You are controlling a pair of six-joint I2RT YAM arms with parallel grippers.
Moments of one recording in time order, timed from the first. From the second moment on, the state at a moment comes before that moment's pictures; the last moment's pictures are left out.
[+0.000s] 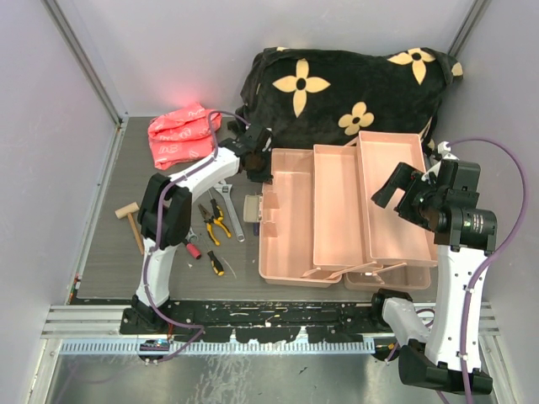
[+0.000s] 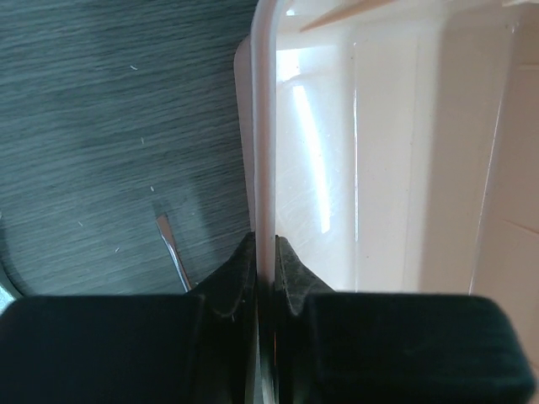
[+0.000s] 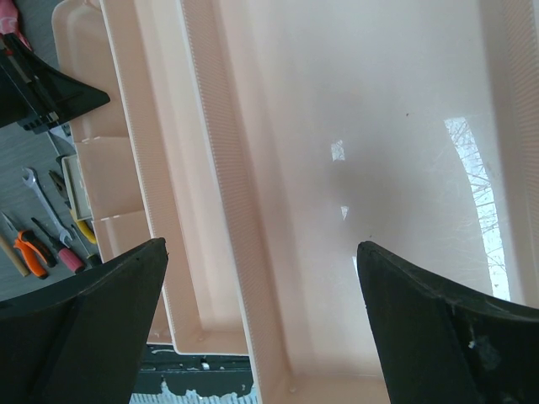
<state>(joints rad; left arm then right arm) -0.58 2.13 1.79 -0.62 0.07 -0.49 -0.19 0.90 1.35 -1.21 -0.22 0.34</state>
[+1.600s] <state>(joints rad) -0.26 1.89 1.46 -0.67 0.16 -0.80 -0.19 0.91 1.38 -1.21 -0.22 0.35</state>
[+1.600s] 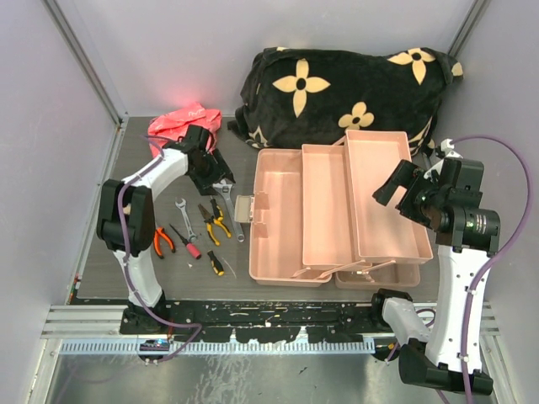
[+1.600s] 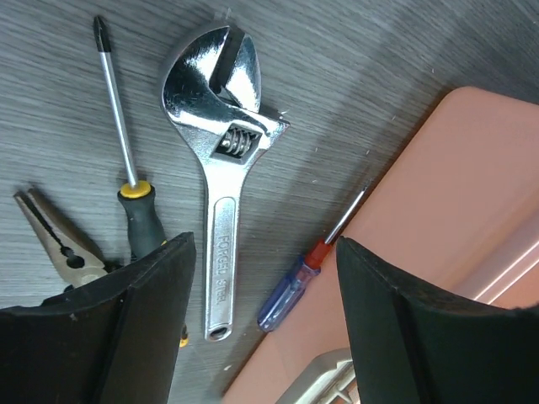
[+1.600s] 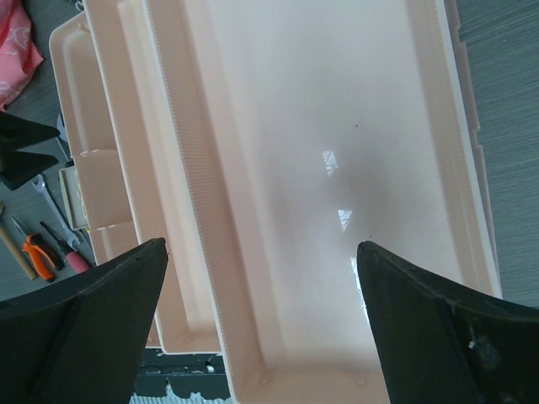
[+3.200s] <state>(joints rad) -0.35 2.12 1.60 -0.89 0.08 -0.67 -0.19 0.82 1.26 -1.24 -0.20 0.35</state>
